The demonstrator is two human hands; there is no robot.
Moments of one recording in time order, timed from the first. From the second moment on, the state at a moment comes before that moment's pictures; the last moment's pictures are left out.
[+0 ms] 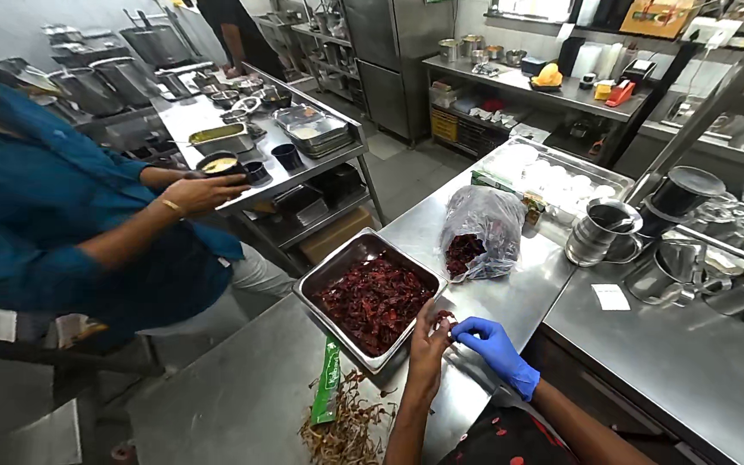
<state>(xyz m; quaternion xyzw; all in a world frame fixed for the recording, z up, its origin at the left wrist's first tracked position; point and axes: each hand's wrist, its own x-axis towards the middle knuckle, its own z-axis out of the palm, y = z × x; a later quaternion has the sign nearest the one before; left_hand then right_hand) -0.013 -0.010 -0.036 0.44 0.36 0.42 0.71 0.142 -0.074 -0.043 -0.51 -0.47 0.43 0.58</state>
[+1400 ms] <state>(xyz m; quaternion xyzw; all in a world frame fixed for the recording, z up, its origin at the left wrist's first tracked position) -0.038 -0.027 -0.052 0.26 0.30 0.46 0.79 0.151 -0.061 -0.032 -0.56 -0.58 0.33 0.49</state>
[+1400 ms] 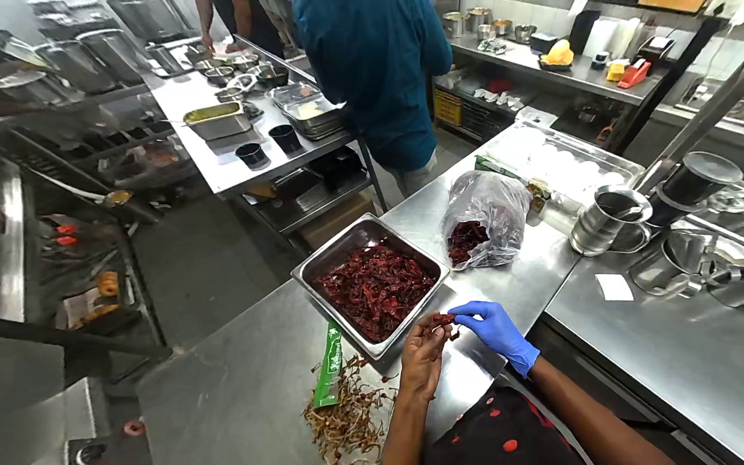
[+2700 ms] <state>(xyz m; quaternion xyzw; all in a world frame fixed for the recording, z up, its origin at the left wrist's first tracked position) -0.018 -0.028 -0.013 0.47 0.37 0.49 0.63 0.124 -0.063 -0.019 -0.48 -0.48 0.53 0.51</state>
